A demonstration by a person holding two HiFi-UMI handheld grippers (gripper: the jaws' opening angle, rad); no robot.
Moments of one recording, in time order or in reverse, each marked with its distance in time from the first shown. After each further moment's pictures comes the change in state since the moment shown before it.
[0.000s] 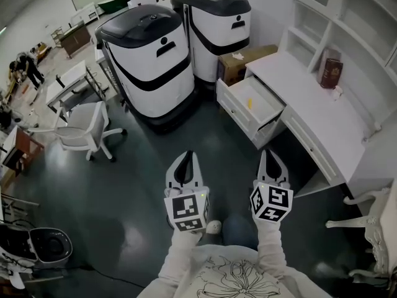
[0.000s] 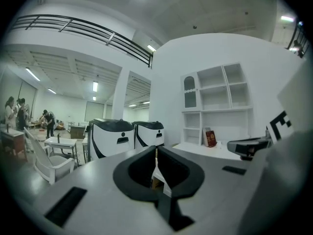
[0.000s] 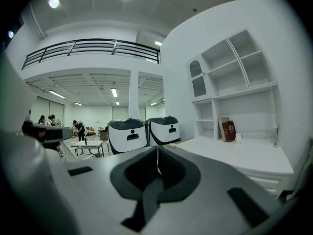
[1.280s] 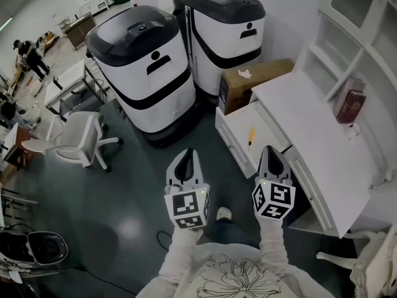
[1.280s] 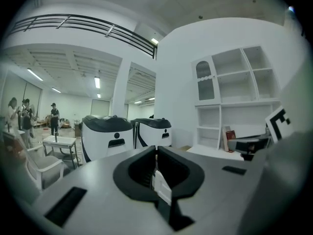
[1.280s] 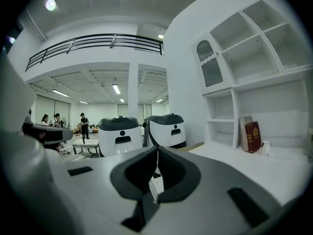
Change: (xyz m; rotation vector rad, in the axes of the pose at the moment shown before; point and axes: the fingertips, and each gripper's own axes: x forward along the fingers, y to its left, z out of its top) left arm 0.271 -0.014 0.023 -0.017 0.042 0.087; right arm 0.273 -0.090 0.046 -0.023 0.036 0.090
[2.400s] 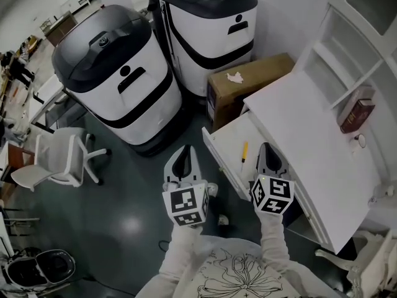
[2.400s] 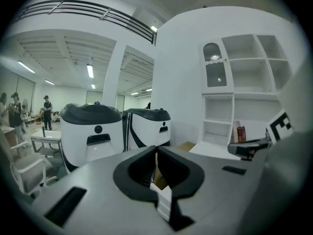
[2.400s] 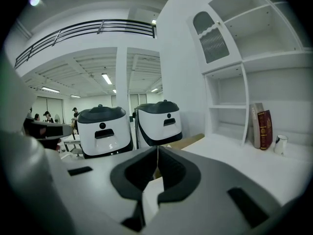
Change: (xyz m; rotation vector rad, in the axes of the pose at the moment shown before) left arm 0.212 -0.015 -0.008 -0.011 0.099 -0.039; right arm 0.188 -0.076 -0.017 0.038 0.129 -0.033
